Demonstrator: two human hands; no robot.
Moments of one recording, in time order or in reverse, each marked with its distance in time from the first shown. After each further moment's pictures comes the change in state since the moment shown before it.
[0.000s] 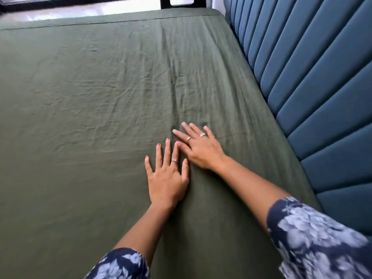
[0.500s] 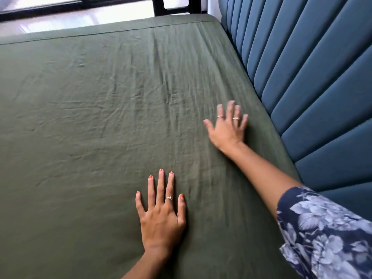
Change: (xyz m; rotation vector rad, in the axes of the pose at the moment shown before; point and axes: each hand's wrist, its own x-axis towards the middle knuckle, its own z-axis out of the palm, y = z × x) left_hand -0.001 -0.001 0.010 0.020 0.062 0.000; right_hand 0.080 0.087 -0.042 0.027 0.172 0.527
